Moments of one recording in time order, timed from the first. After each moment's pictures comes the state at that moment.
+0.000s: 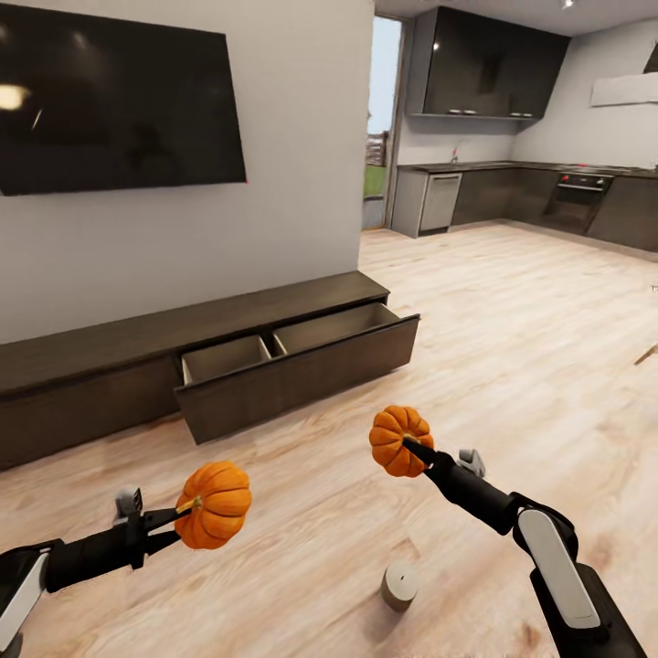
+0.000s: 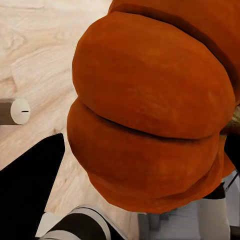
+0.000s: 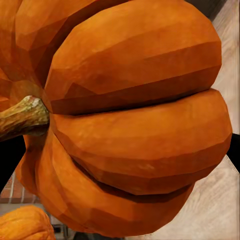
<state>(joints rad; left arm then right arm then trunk) -0.36 0.40 0.17 -0.91 0.45 1.03 -1.29 -0.31 -0.09 -0.09 -1.42 -1.05 0.75 0.12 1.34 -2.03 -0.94</state>
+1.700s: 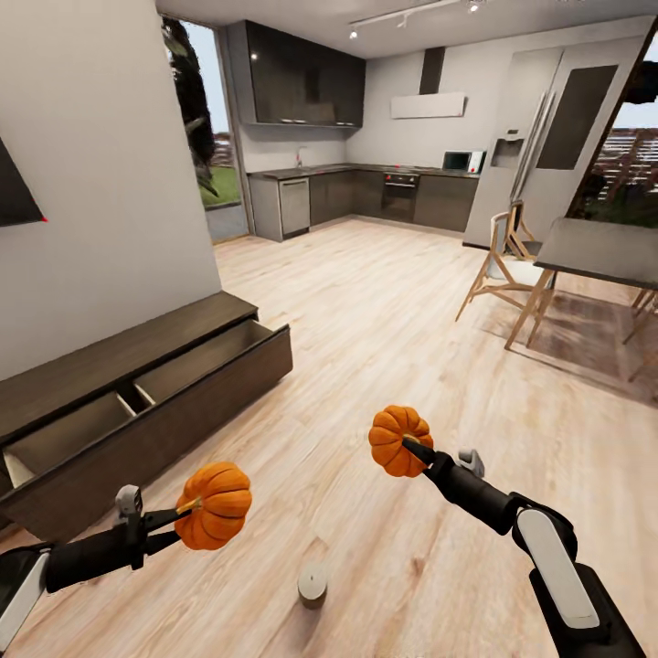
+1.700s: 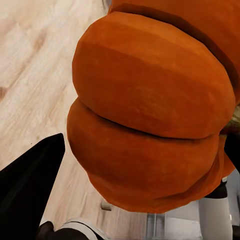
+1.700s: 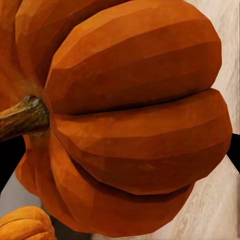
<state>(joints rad) -0.36 0.40 0.17 -0.91 0.44 1.02 -1.29 -0.31 -0.09 -0.09 -1.42 -1.05 0.75 0.12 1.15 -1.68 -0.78</state>
